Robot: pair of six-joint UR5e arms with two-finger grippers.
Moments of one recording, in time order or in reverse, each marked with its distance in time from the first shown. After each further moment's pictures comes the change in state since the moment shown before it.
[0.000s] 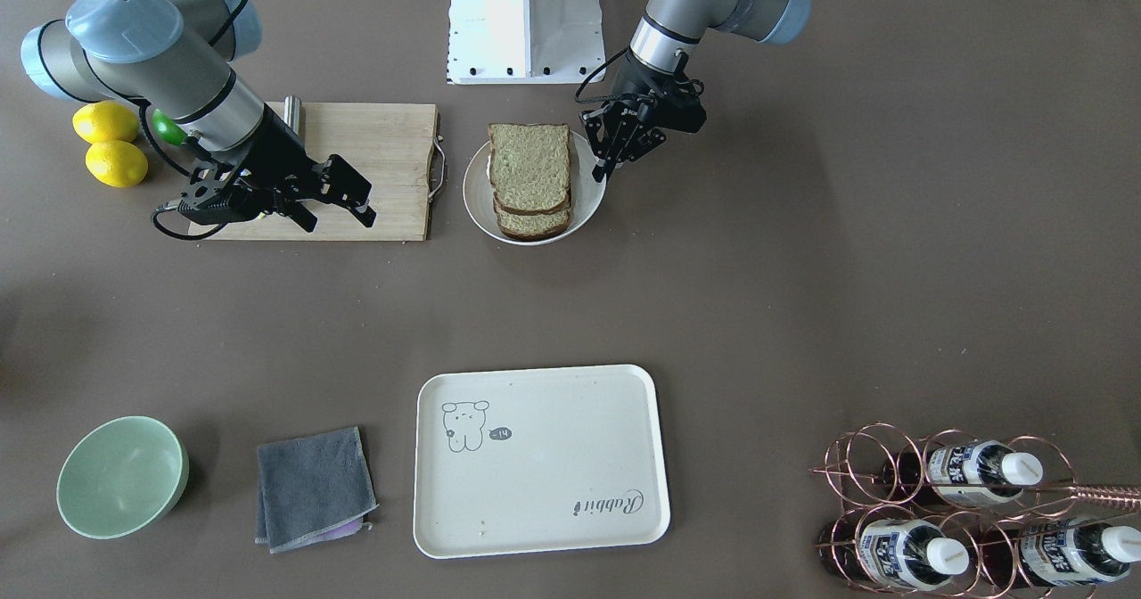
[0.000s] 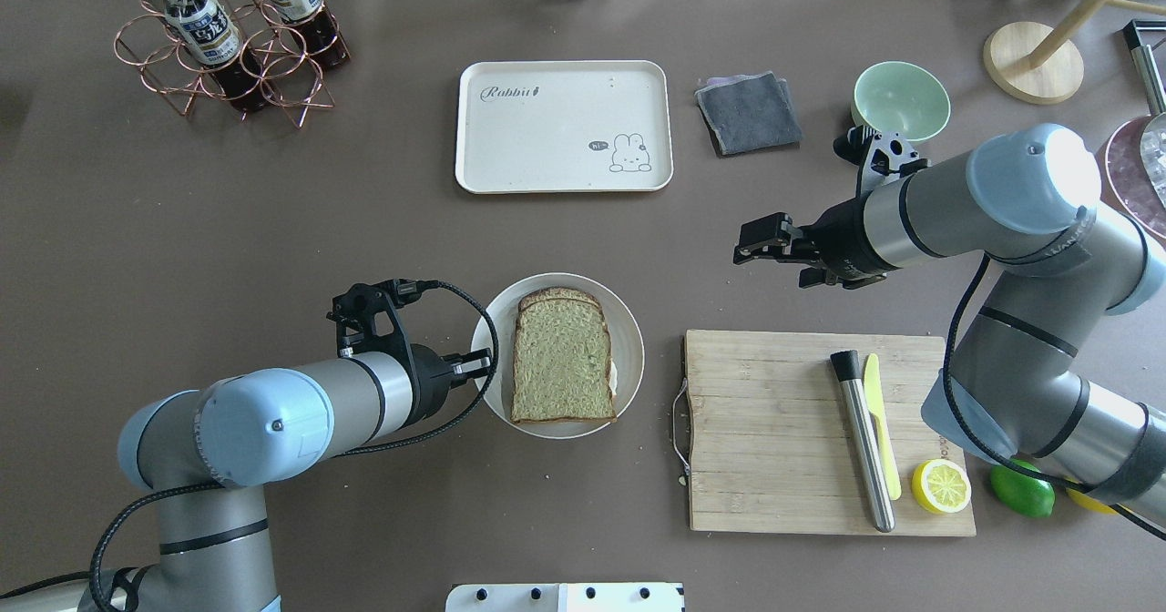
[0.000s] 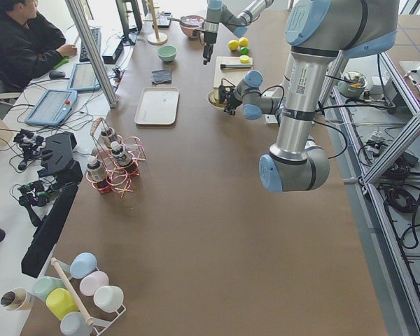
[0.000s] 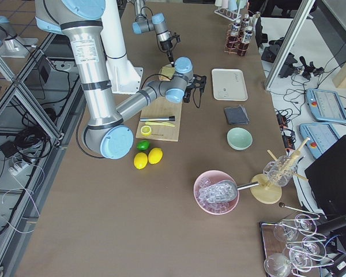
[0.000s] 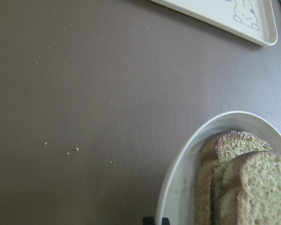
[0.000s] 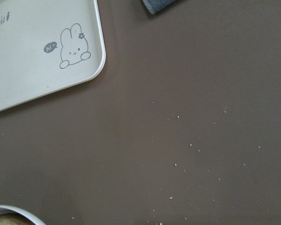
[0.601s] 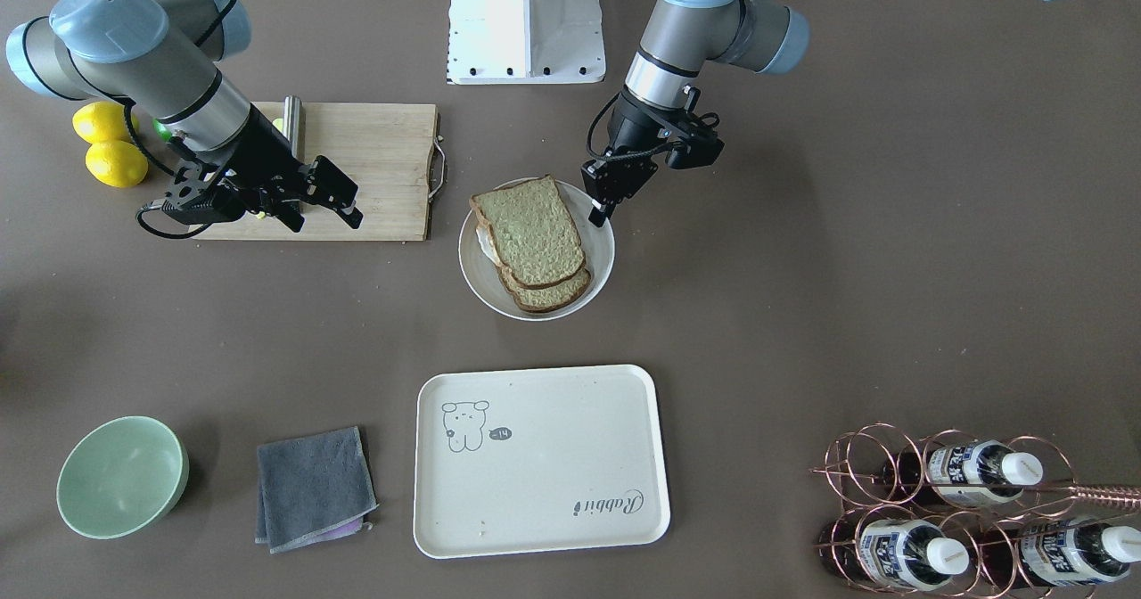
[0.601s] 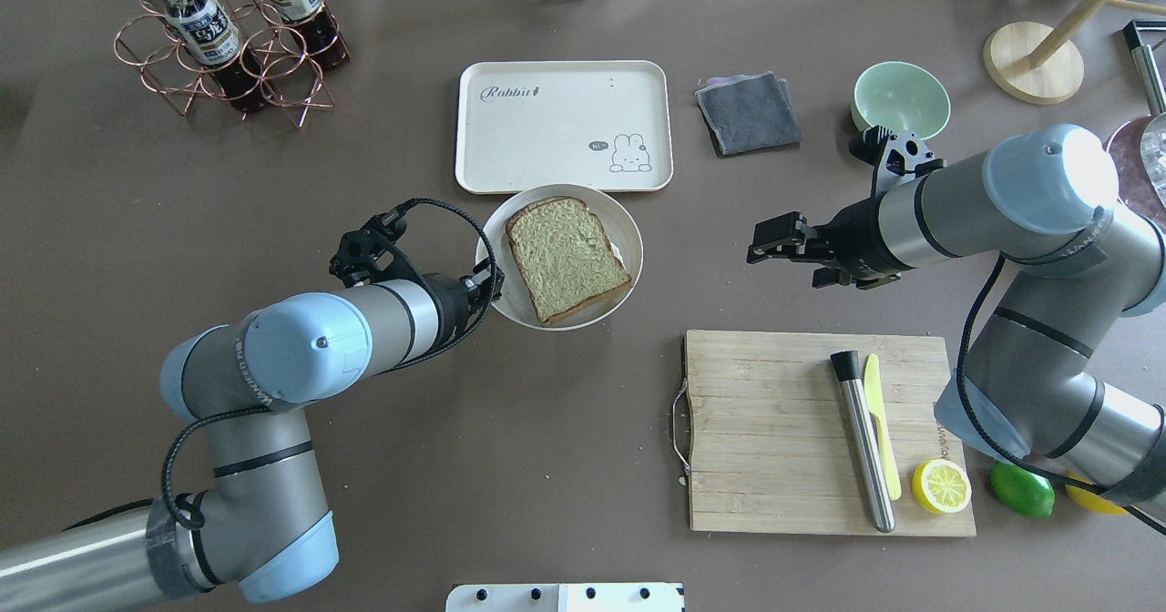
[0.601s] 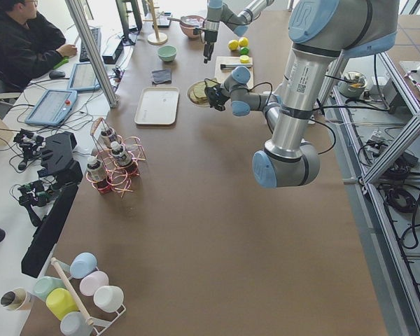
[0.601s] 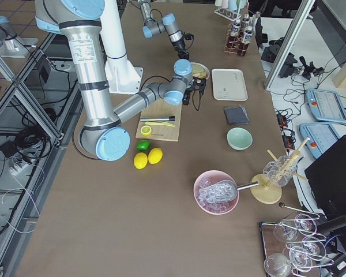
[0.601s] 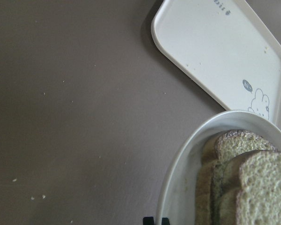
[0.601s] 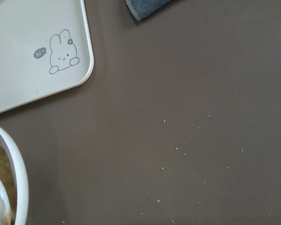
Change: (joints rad) left arm -0.102 -0.140 0.171 -0.007 0.004 -0.339; right arm 0.012 -0.018 0.003 0.001 0.001 -0.001
